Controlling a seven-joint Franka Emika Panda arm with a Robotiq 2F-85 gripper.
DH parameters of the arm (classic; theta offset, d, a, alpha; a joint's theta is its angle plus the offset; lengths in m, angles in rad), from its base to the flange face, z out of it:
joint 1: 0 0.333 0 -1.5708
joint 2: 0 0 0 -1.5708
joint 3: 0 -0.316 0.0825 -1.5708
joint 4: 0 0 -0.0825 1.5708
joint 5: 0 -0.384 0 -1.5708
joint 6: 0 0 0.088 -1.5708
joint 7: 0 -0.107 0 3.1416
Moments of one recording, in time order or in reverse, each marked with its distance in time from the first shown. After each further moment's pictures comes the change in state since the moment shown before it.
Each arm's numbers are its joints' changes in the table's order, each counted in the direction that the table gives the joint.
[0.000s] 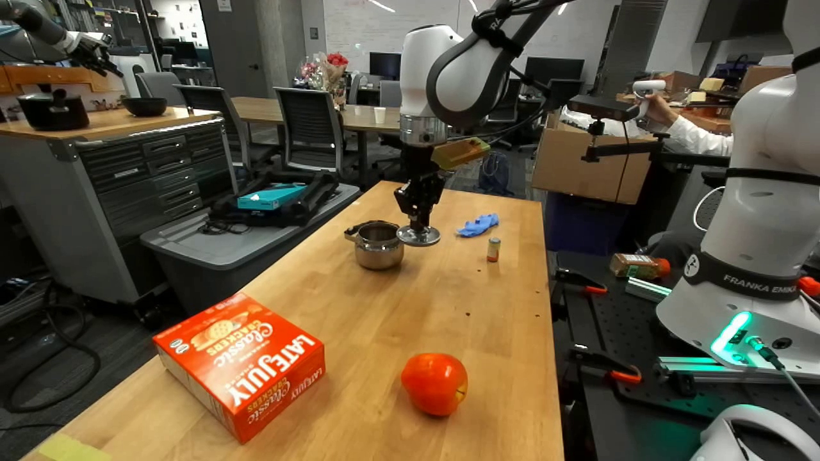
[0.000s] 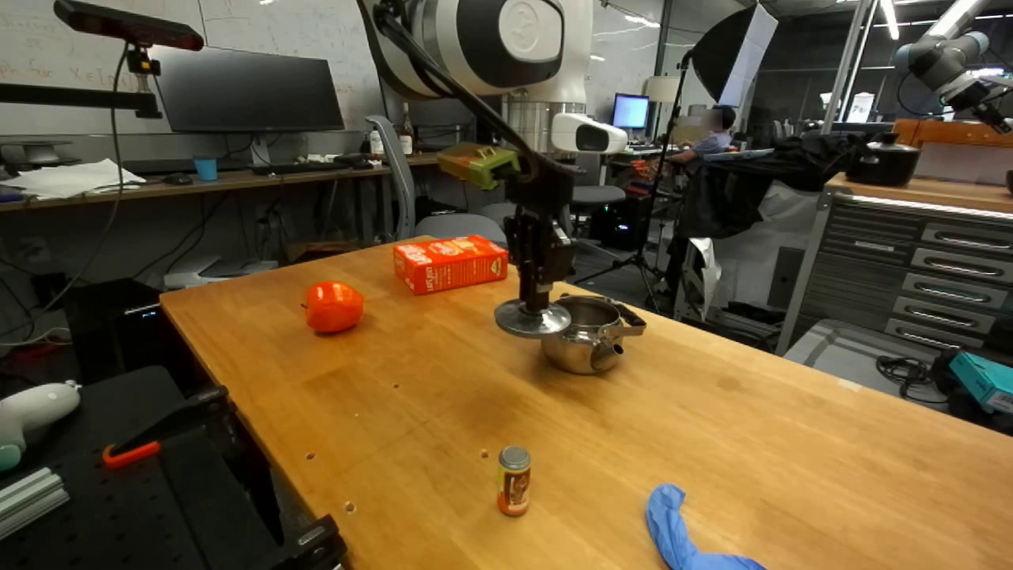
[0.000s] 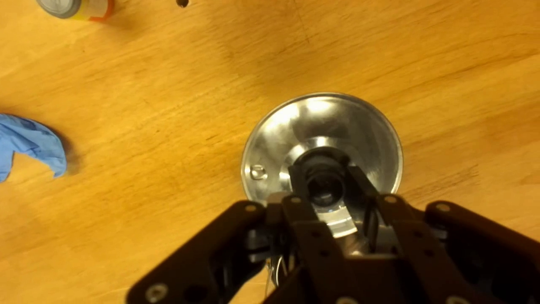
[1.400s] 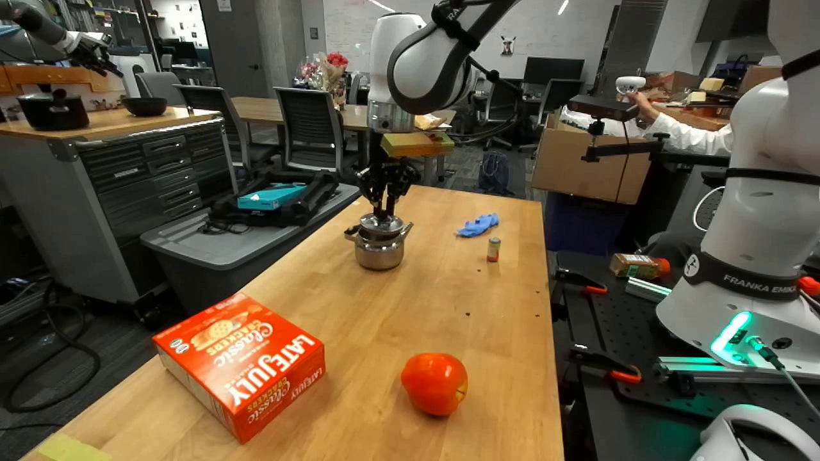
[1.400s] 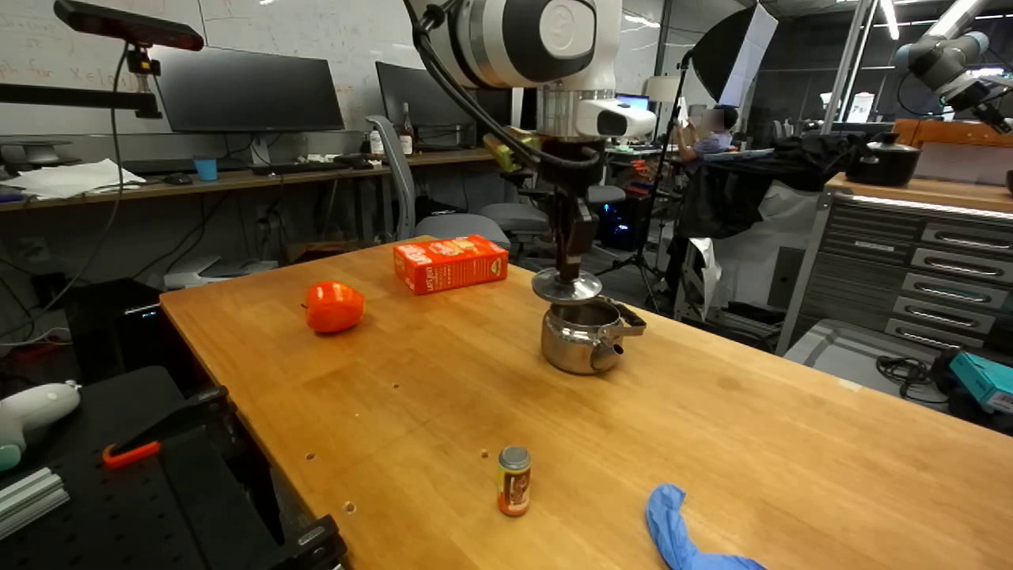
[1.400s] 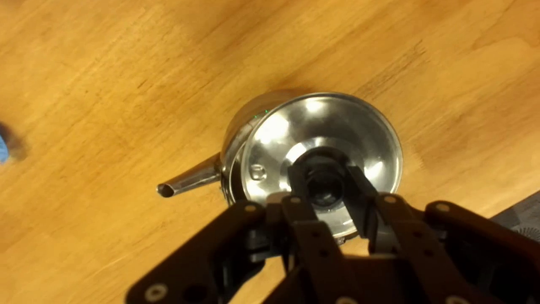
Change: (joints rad) arm 0.007 0.114 -0.006 0.210 -0.062 -0.015 -0.219
